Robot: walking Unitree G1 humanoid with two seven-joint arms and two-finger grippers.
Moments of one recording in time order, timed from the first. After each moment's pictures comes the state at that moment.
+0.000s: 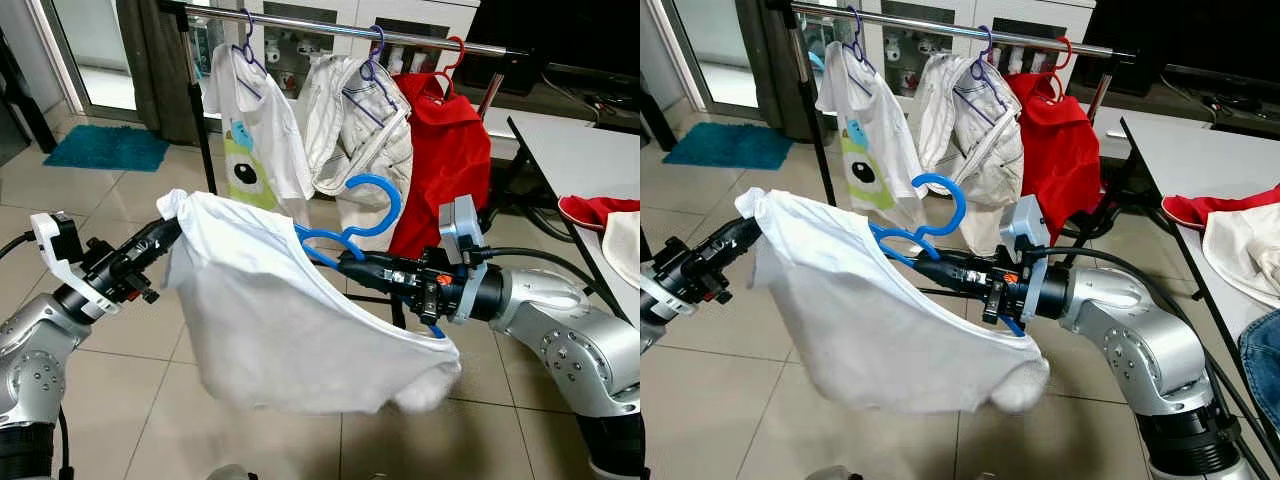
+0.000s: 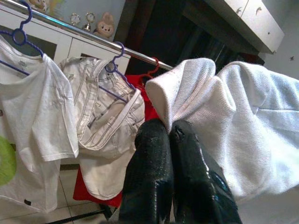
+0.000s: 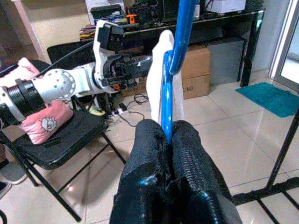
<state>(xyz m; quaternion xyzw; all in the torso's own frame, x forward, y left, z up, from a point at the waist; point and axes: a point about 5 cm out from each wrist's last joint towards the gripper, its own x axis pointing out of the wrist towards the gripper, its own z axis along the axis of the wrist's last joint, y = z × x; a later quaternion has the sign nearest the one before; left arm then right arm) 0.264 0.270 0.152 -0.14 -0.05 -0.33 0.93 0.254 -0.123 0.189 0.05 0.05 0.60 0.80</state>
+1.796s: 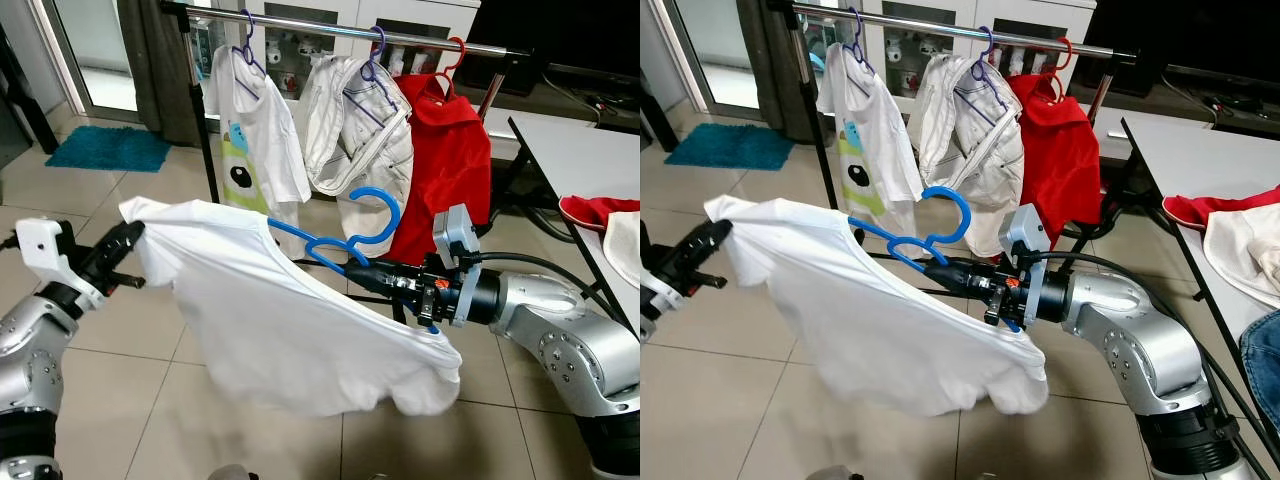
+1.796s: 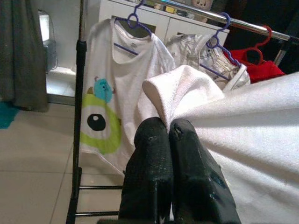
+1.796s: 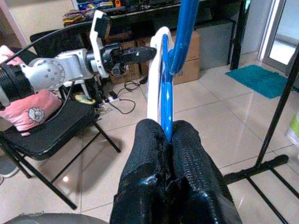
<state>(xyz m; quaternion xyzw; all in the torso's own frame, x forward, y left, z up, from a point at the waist) 0.279 0.304 0.129 -0.05 0.00 -0.14 0.99 0.259 -0.129 0.174 0.04 0.08 0.57 0.82</state>
